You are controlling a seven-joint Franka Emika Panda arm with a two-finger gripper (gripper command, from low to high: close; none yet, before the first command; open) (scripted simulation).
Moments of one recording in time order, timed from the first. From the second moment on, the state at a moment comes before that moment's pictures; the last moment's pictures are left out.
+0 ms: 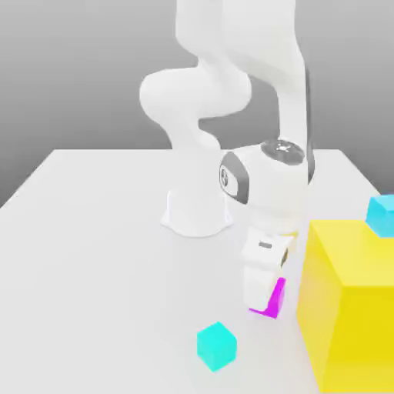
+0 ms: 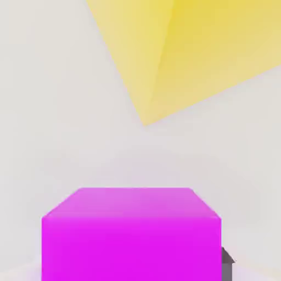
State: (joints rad) arm 0.40 0.24 0.00 -2.88 -0.04 3.12 0.08
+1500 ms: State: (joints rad) arm 0.50 0.10 0.10 -2.01 -0.01 2.10 -0.19
